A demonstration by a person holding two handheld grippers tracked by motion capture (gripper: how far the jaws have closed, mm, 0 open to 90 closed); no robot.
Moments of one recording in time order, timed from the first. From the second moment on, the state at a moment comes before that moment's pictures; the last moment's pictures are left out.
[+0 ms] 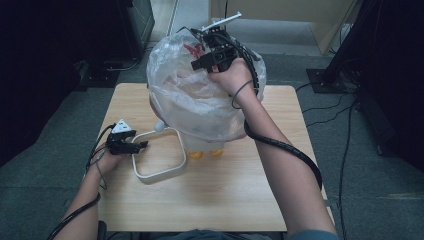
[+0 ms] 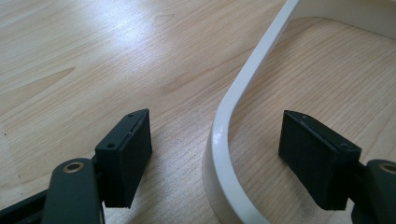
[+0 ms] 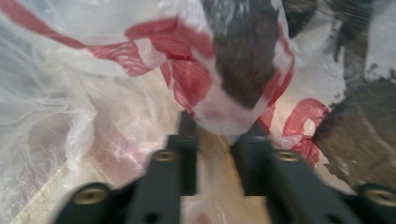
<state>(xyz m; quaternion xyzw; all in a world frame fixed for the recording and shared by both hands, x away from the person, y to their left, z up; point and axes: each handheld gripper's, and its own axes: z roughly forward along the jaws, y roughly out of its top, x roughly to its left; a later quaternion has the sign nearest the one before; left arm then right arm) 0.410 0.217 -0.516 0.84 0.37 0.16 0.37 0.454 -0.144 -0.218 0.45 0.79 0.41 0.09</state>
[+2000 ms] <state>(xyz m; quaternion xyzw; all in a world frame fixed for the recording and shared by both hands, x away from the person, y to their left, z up) 0.407 0.216 -0.516 0.84 0.36 0.16 0.37 0.442 -0.159 -0.187 0.46 0.77 0.44 -0.01</state>
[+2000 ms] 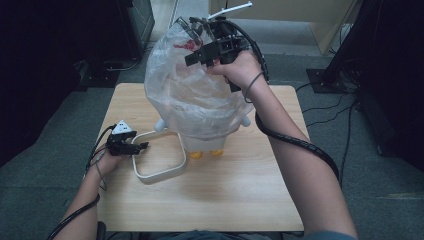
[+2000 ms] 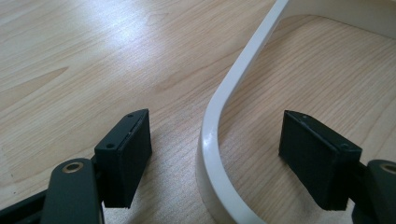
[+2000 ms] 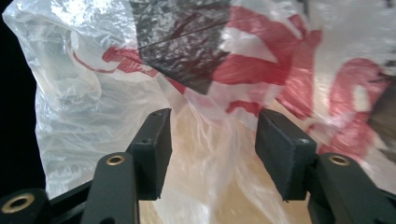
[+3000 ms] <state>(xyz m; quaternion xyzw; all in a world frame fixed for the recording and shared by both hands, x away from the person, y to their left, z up) 0.407 0.217 -0.516 0.84 0.36 0.16 0.38 0.457 -0.110 -0.190 0.43 0.75 0.50 -0.03</state>
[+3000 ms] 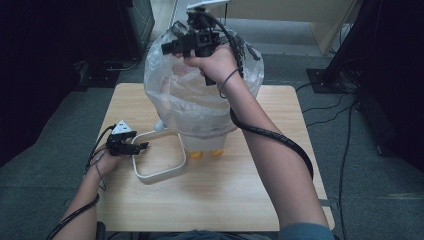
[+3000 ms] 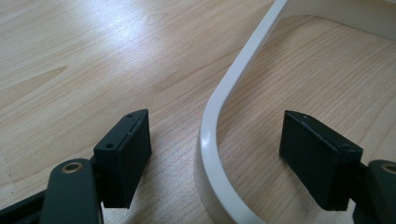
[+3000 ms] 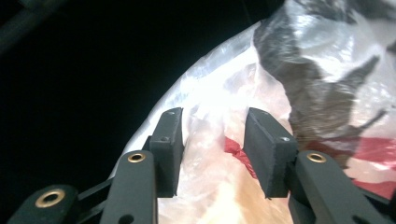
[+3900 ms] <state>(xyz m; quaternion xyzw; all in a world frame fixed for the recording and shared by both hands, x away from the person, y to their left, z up) 0.406 0.216 -0.516 0.84 0.36 0.16 0.38 0.459 -0.119 -0.256 0.46 0.78 0.41 -0.08</state>
